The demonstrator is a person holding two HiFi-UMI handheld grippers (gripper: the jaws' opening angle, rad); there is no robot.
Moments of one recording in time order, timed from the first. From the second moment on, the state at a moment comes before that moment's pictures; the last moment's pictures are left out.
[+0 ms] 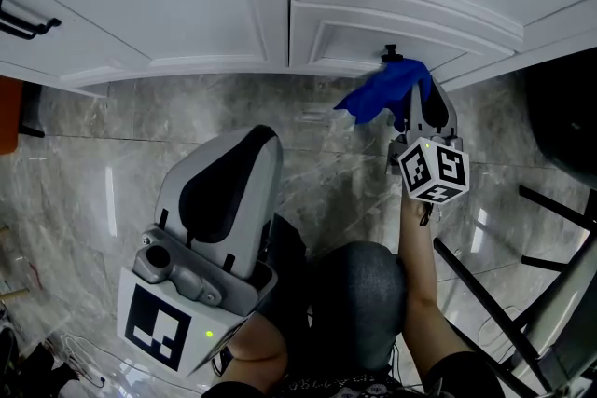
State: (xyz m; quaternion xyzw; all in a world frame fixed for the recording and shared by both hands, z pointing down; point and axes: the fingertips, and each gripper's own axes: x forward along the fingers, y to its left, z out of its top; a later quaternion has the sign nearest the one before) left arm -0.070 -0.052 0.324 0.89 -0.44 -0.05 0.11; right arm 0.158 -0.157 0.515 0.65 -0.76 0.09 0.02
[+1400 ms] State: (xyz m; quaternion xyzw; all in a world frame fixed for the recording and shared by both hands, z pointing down) left arm -0.073 -0.048 0.321 0.88 -0.45 -0.05 0.11; right arm 0.189 -0.152 0.517 0.68 -0.73 0.08 0.04
